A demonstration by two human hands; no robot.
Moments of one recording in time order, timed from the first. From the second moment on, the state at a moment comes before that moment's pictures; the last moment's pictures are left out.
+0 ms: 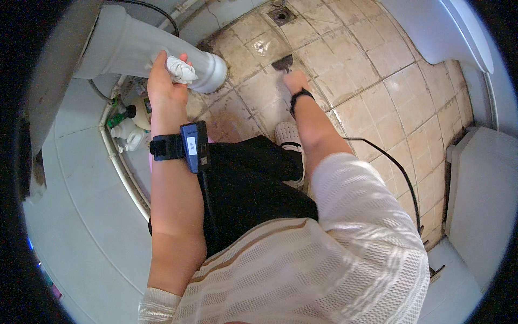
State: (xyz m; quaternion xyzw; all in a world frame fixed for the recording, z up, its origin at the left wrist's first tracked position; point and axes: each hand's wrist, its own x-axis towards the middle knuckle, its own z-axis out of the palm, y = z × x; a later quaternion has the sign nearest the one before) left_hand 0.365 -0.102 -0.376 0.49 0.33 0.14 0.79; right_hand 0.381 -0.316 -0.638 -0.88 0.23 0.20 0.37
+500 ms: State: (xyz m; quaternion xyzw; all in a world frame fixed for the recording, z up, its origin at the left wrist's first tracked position) left_hand 0.366 -0.101 -0.381 0.49 0.32 0.15 0.80; right_hand 0.387 -0.330 -0.650 -0.88 0.22 0.22 0.35
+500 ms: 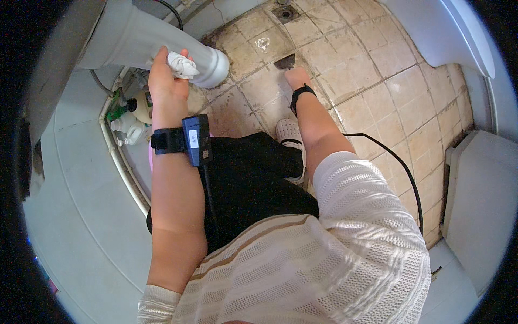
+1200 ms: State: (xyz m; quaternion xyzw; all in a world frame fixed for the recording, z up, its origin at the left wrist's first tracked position) left_hand 0.356 -0.078 -0.390 0.47 0.31 0.19 0.81; right_hand 0.354 -0.315 -0.625 -0.88 0.20 0.23 0.35
